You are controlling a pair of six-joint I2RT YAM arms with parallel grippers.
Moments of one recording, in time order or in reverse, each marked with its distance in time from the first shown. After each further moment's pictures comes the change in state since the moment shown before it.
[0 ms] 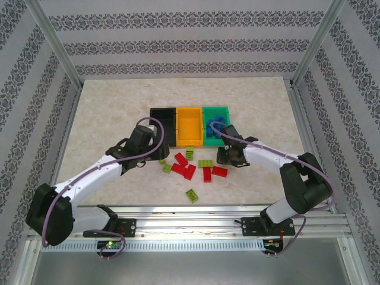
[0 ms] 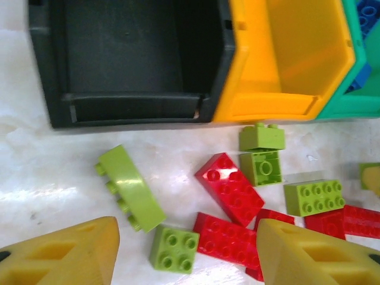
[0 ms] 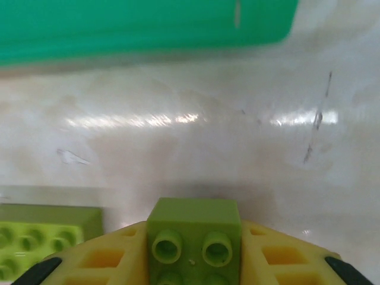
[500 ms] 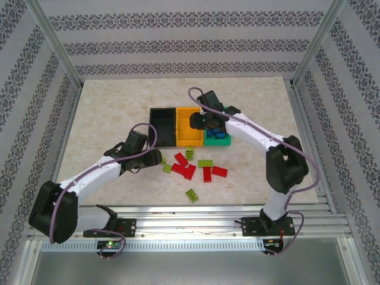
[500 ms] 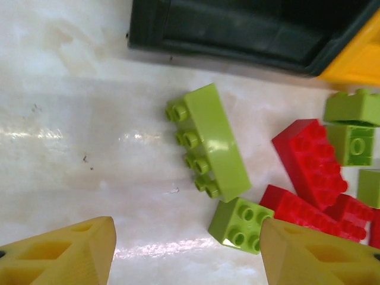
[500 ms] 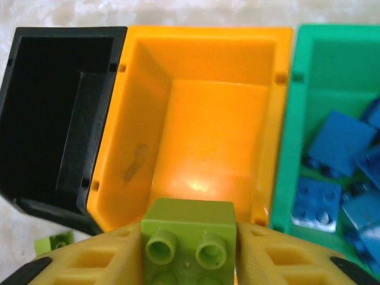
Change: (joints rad) left arm 0.093 0.076 -0.075 -0.042 0.084 -0.045; right arm 0.066 0.312 0.613 -0.008 -0.042 -0.110
